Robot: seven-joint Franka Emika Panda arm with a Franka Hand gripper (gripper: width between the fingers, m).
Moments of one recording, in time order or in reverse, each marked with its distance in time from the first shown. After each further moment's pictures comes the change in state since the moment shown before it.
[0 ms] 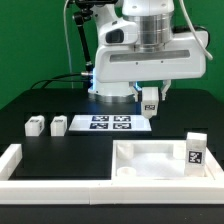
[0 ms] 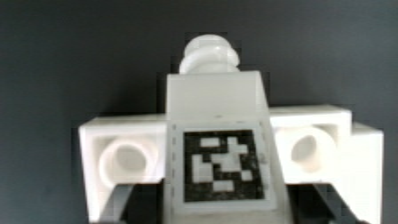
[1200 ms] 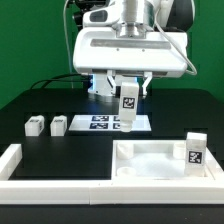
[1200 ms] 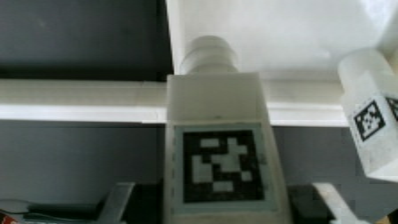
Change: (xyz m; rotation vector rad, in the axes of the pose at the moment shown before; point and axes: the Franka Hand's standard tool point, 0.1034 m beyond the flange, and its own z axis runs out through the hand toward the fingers) arm 0.059 0.039 -0.037 -0.109 0.710 -0.065
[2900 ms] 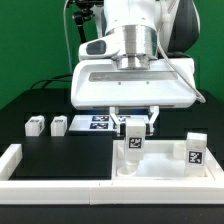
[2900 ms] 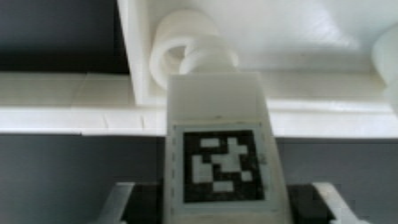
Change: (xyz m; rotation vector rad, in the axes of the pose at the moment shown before) arm 0.028 -0.008 0.075 0.068 -0.087 -0.021
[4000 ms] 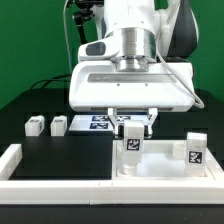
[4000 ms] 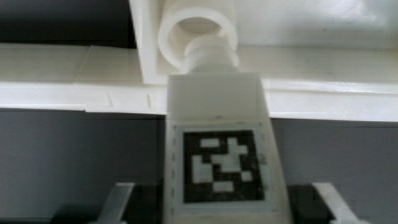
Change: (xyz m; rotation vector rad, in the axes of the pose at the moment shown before) arm 0.004 0.004 0.004 -0.025 0.106 -0.018
